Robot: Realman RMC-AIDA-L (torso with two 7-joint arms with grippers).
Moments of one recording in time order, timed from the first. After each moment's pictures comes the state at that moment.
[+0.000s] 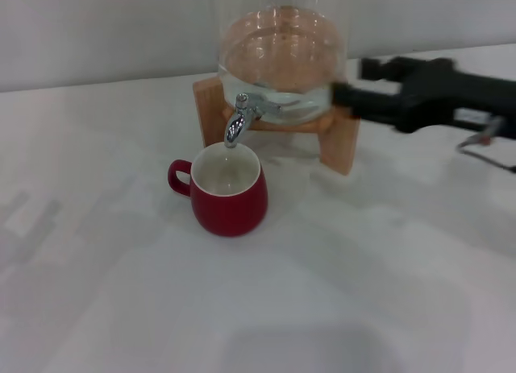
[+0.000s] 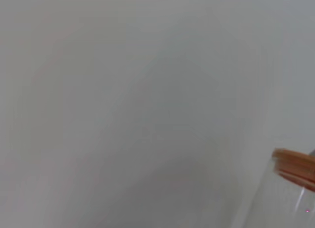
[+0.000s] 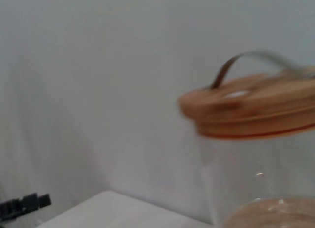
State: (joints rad) left arm -0.23 -2.08 0.65 0.60 -1.77 -1.51 1.75; right arm -0.03 2.01 -1.42 -1.65 1.61 1.02 -1.13
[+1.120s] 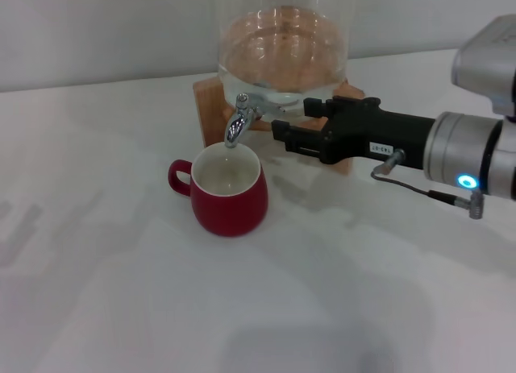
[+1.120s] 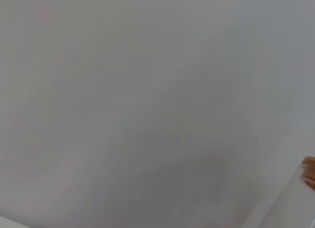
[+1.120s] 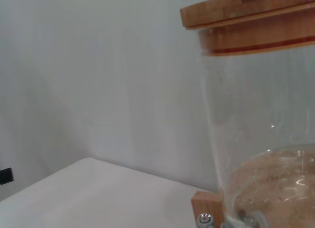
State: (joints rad) left arm -0.20 -2.08 0.65 0.66 -1.73 -1.46 1.54; right arm 0.06 2.01 -1.70 -1.53 1.50 0.67 -1.08
